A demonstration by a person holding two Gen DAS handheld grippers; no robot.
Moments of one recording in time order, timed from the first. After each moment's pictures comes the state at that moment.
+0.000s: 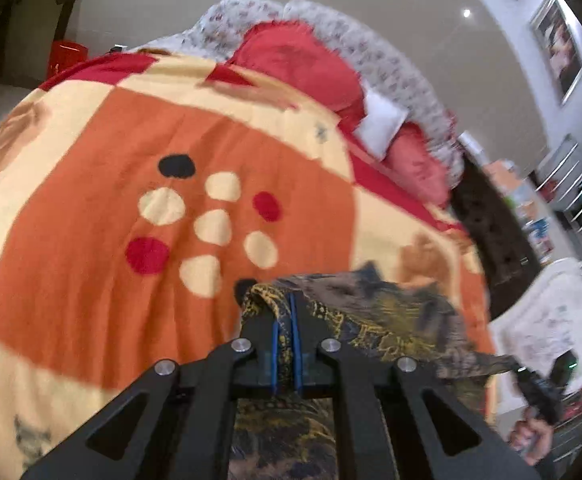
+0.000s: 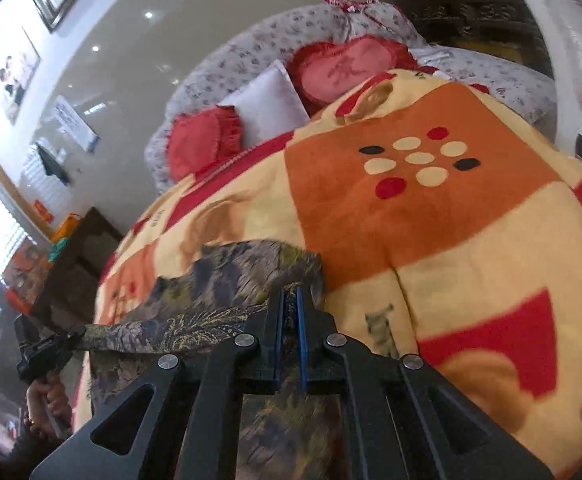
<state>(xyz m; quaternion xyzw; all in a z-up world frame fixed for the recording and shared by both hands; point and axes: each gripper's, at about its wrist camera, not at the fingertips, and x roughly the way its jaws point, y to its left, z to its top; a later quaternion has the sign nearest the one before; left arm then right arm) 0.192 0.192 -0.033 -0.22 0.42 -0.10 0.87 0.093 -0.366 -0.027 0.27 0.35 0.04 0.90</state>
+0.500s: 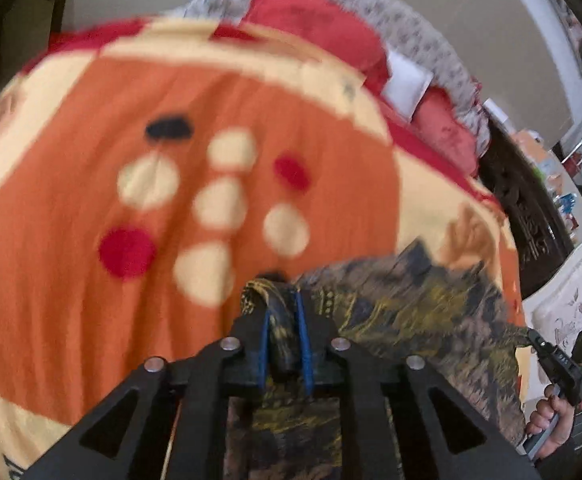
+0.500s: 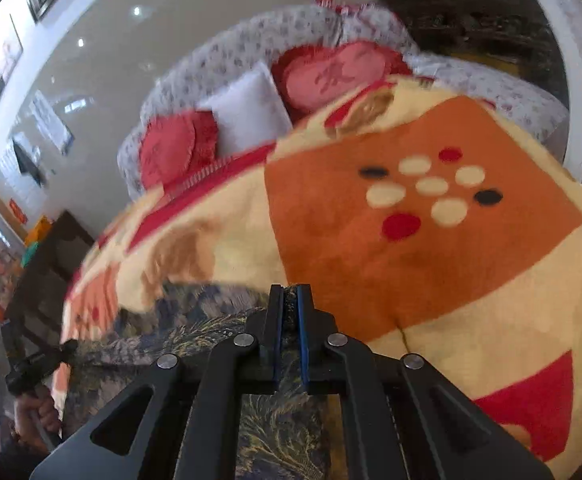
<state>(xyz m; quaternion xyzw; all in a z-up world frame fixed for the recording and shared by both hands) 0.215 0.185 -0.068 -0.20 0.48 -0.09 0.85 0.147 -0.357 -0.046 0.24 0.38 0.01 0.90</state>
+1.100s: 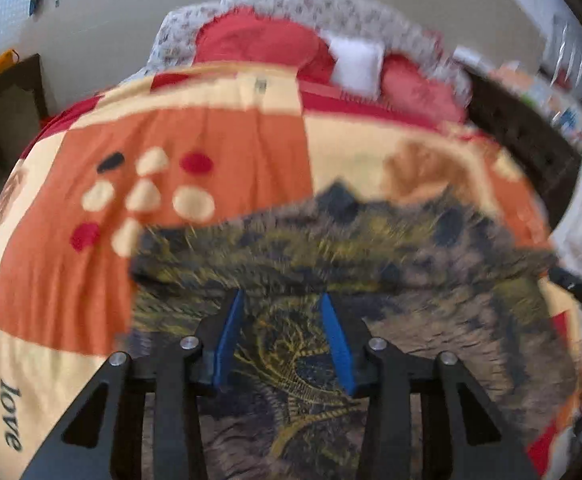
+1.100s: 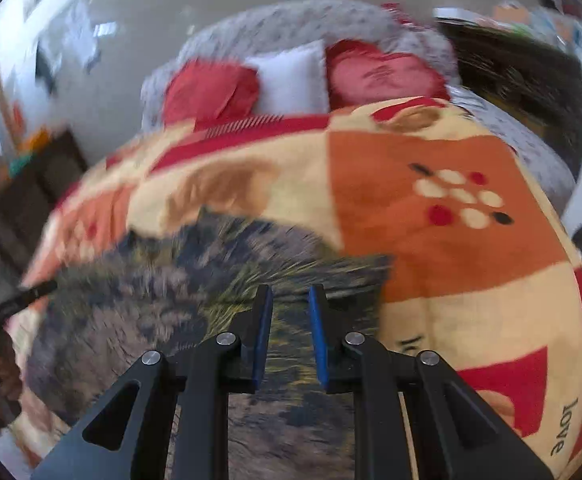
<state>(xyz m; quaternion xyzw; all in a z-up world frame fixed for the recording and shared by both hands) 0.155 0.076 -0.052 -0.03 0.44 -0.05 0.90 0.124 -0.256 -0.023 0.07 0.40 0.03 0.92</state>
